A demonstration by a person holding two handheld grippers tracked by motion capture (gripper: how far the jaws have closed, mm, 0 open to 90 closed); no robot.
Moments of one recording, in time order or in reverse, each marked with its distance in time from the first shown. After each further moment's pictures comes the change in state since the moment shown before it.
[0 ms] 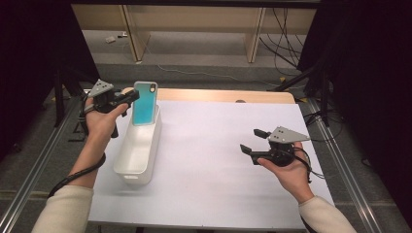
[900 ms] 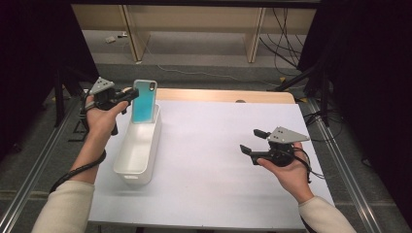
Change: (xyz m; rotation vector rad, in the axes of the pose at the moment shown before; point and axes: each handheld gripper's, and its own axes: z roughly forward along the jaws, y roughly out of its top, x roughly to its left) left arm 0.007 0.002 0.008 0.010 0.016 0.007; right arm 0.001 -0.001 0.001 -0.006 -0.004 0.003
